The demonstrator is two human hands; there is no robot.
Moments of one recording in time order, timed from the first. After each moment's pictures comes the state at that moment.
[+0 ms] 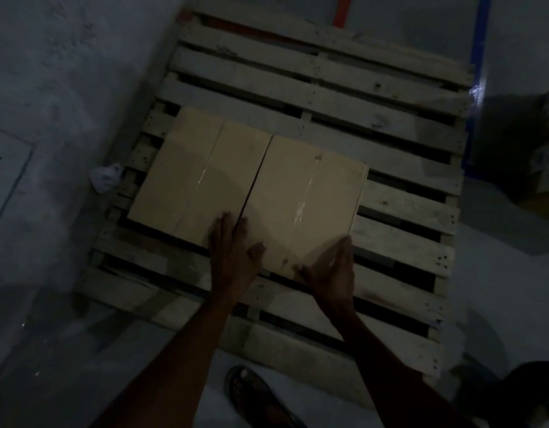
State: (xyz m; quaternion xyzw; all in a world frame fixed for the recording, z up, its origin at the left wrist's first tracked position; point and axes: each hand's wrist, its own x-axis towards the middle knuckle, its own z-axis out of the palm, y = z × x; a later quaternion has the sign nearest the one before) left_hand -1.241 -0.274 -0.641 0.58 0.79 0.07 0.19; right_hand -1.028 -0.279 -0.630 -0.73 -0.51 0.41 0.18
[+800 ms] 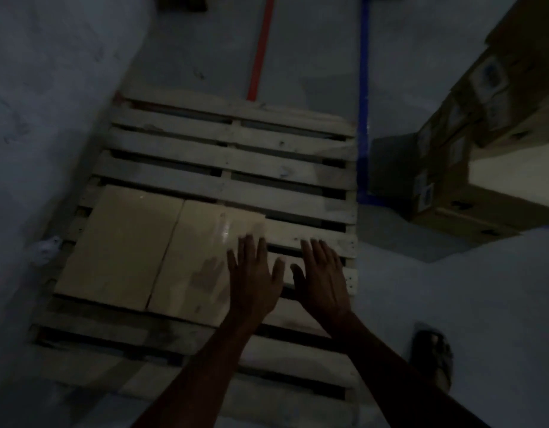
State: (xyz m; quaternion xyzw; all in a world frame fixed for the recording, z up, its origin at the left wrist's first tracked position) left_hand -0.995 -0.199 -0.500 0.67 0.72 0.08 0.20; right_hand -0.844 -0.200 -0.503 -0.66 -0.73 0.17 0.09
